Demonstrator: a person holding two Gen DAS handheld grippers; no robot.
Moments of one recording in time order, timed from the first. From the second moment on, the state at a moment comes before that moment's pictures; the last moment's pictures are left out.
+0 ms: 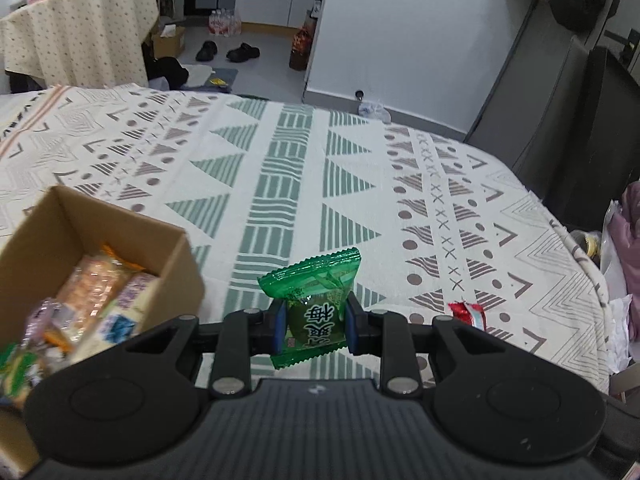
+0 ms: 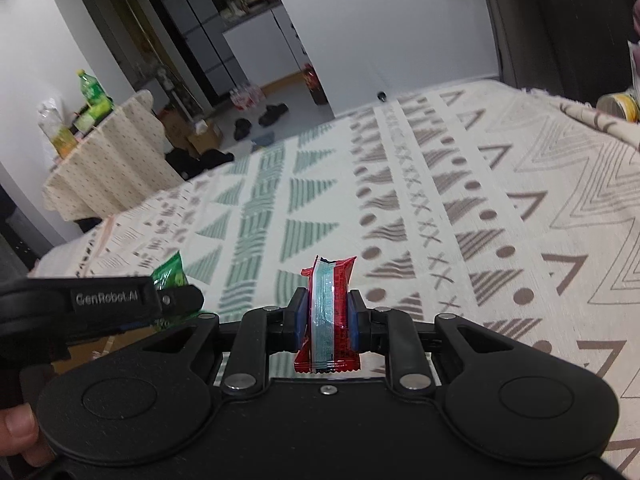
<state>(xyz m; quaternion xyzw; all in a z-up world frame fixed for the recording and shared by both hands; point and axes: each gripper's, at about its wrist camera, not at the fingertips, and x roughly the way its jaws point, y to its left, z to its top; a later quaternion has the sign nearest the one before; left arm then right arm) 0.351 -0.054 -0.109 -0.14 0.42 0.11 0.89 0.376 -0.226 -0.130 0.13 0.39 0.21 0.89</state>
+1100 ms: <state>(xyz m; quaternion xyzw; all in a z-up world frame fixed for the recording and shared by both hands) 0.220 0.053 -0.019 -0.18 0.34 0.19 0.90 0.289 -0.142 -0.045 0.11 0.31 0.32 0.89</state>
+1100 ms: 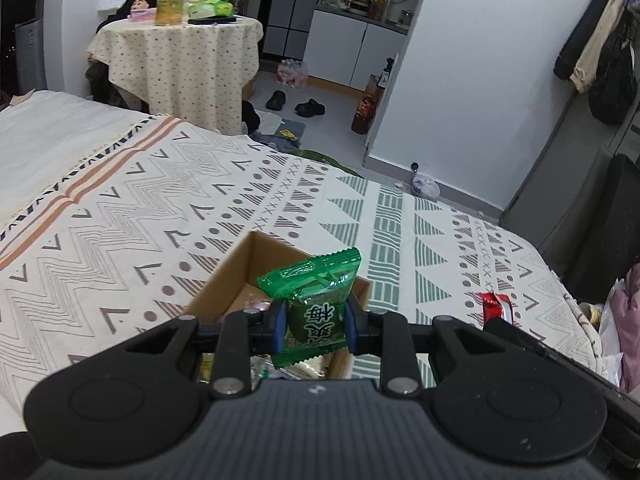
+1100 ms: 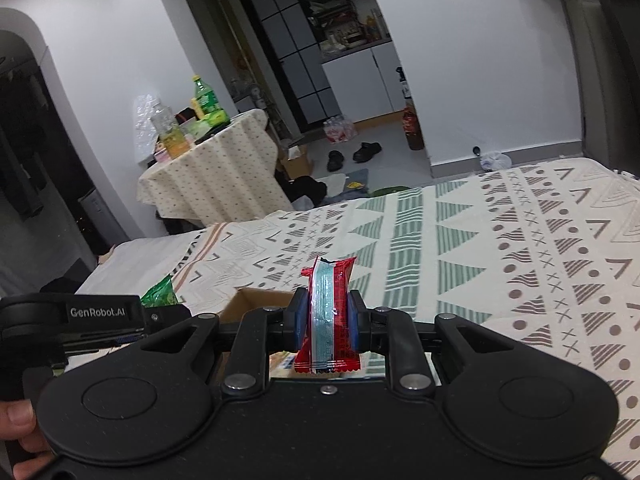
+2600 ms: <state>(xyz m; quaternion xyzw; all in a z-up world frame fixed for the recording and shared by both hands) 0.237 0.176 -0.065 -0.24 0.39 0.14 0.88 0.292 -0.039 -0.073 0.07 0.38 0.33 0.86</state>
